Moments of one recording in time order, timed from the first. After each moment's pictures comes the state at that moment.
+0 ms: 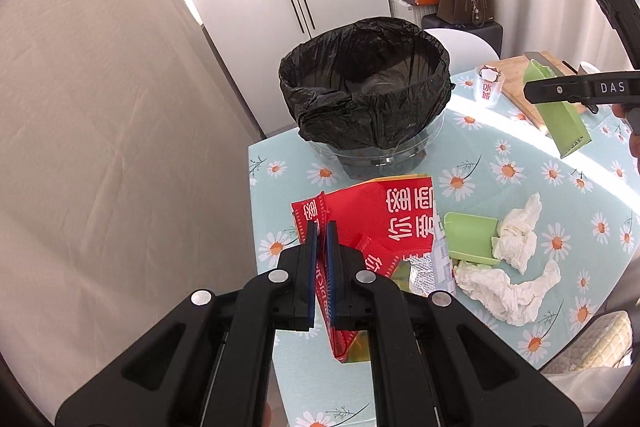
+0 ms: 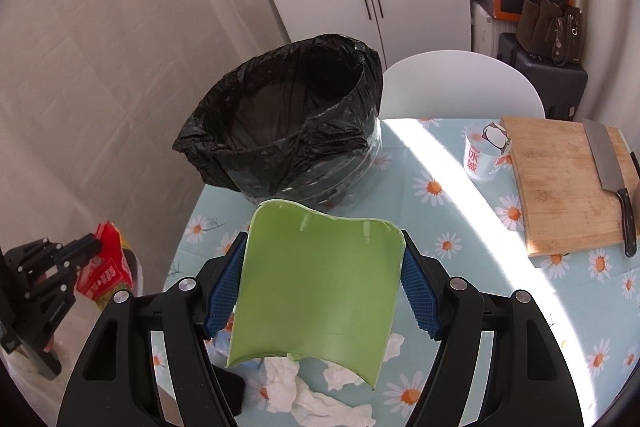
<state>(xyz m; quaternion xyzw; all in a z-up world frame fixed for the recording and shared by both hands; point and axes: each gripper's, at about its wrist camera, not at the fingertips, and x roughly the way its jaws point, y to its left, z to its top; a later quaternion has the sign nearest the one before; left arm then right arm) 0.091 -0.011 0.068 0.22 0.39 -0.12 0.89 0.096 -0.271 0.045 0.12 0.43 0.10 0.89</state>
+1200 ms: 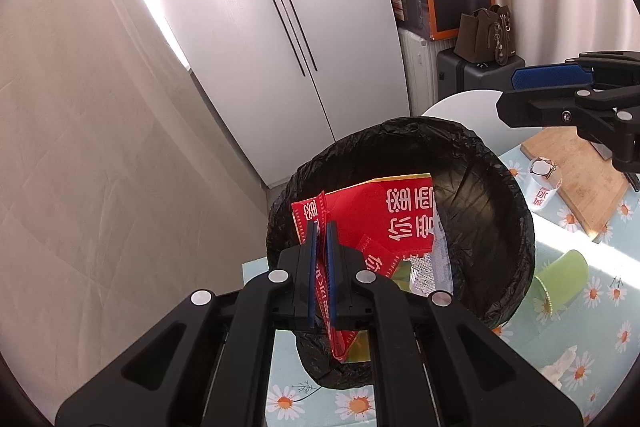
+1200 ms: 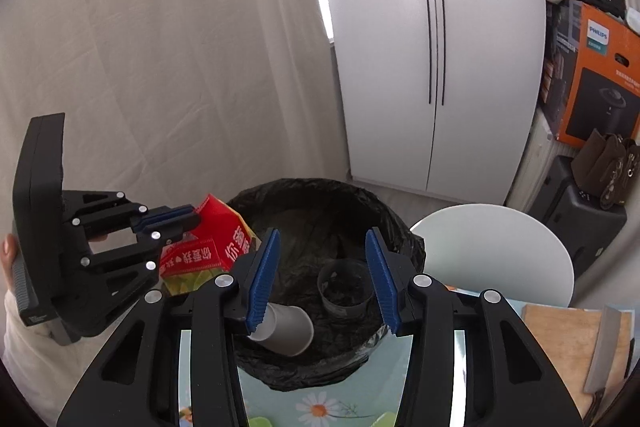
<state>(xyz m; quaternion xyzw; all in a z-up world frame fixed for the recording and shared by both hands) 0.287 -0.101 0.078 0.22 0.35 -0.13 0.90 0.259 -0.268 0.112 0.02 0.33 0.19 0.92</state>
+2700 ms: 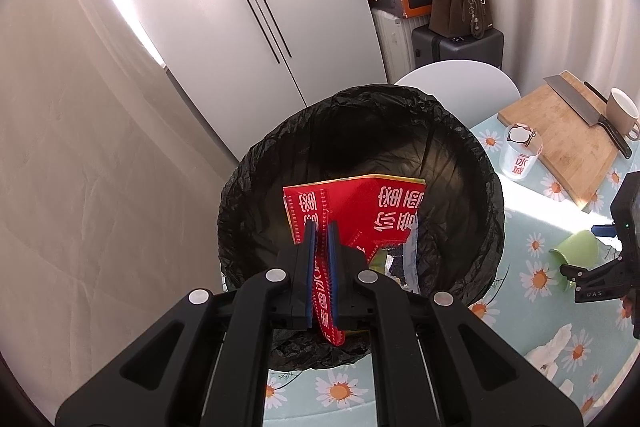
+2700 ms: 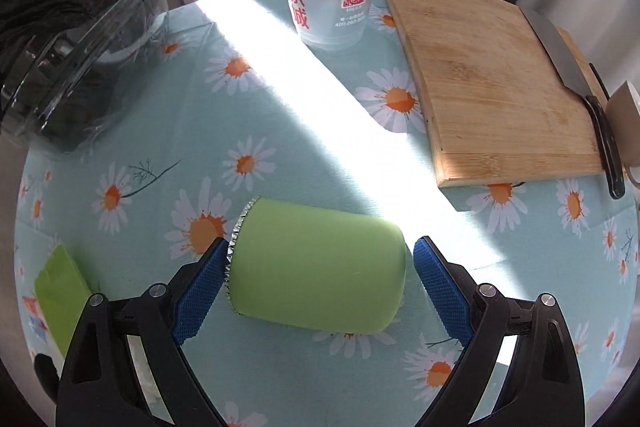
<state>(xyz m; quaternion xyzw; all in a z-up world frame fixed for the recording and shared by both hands) 0.266 -0.127 0.062 0.25 0.37 -0.16 0.88 0.137 -0.376 -0.143 0.07 0.58 -0.08 0.81</state>
